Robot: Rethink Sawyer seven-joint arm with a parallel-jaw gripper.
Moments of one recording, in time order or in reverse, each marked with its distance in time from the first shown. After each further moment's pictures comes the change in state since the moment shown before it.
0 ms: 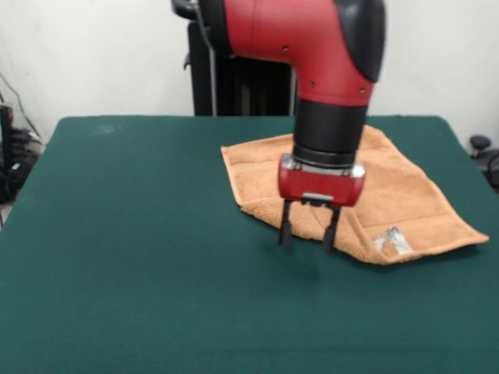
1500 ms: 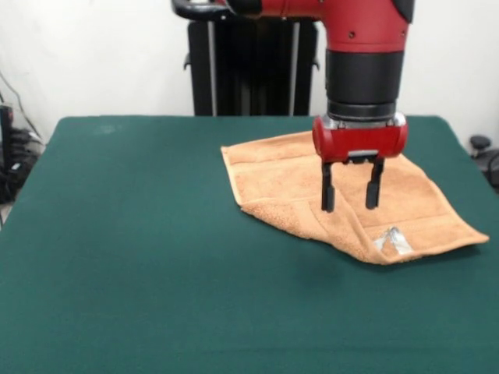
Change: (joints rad) arm -0.086 -0.174 0.208 0.057 -0.258 0.186 0.000
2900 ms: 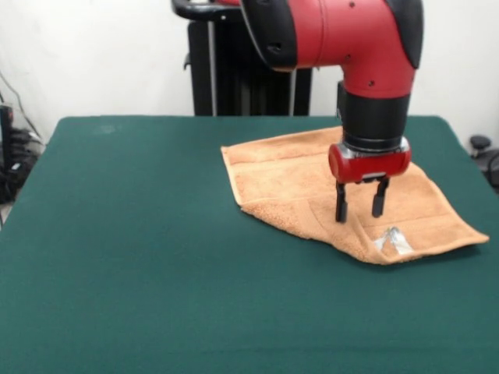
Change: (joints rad) arm 0.065 0.133 -0.013 -0.001 -0.084 -0.018 0.000
